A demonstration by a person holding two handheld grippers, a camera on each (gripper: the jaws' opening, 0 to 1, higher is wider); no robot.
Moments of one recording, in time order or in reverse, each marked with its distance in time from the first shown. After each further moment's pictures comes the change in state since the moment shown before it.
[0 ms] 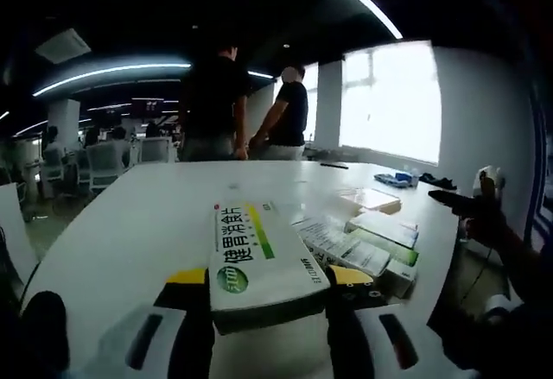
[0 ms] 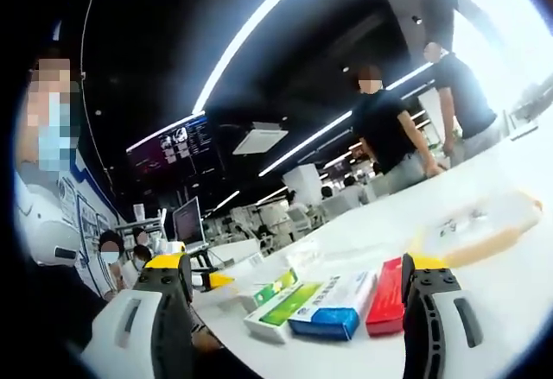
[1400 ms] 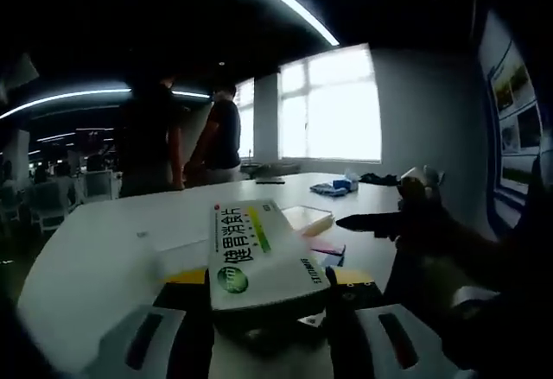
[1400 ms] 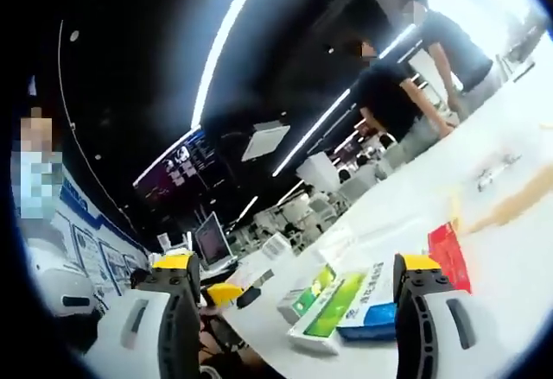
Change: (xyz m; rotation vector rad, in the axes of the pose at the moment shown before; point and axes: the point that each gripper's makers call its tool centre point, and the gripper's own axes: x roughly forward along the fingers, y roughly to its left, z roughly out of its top) left arm 0.008 -0.123 0.043 0.150 -0.084 -0.283; right arm 0.046 0.028 -0.017 0.311 0.049 0.100
